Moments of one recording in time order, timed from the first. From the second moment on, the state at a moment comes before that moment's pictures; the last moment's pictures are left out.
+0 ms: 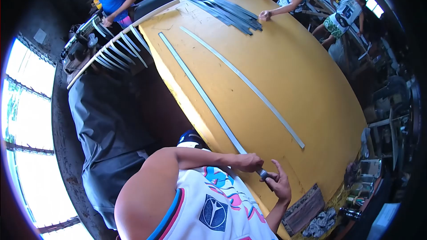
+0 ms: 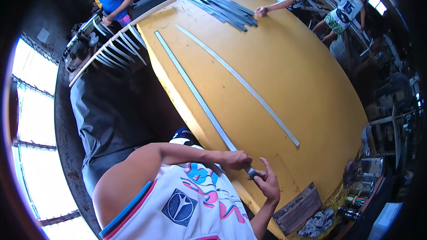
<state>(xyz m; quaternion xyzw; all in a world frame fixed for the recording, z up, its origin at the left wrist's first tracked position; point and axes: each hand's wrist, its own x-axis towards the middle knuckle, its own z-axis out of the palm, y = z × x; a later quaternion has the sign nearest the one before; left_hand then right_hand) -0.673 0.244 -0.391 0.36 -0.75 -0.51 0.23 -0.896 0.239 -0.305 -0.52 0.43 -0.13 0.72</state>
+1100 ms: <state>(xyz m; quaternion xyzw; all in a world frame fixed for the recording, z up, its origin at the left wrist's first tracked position) -0.651 0.241 -0.376 0.32 -0.78 -0.48 0.24 -0.866 0.244 -0.328 -0.52 0.44 -0.26 0.69</state>
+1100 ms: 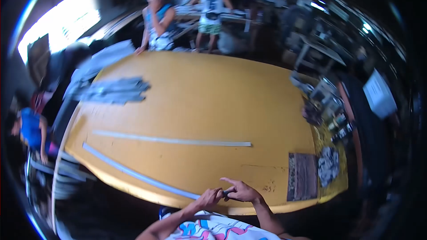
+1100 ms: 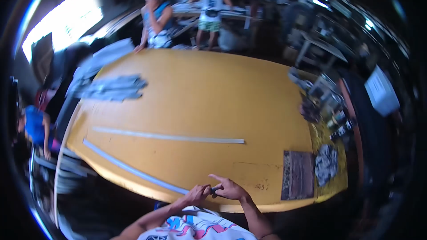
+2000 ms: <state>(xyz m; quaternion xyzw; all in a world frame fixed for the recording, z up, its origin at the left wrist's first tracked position) -0.620 0.215 -0.365 0.31 -0.72 -0.62 0.08 -0.864 0.251 -0.298 -0.60 0.42 -0.21 0.65</state>
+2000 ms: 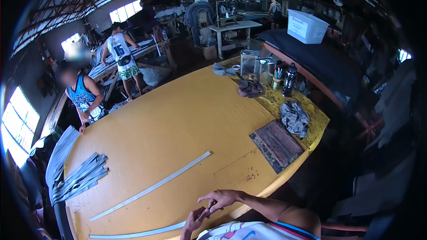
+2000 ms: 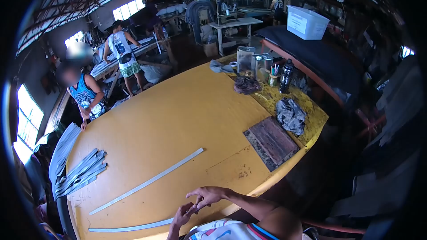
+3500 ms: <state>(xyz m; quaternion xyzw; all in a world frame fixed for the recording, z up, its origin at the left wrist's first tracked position) -0.558 0.240 -0.498 0.43 -0.88 -0.17 0.14 -0.896 0.269 -0.391 -0.73 0.64 0.01 0.24</state>
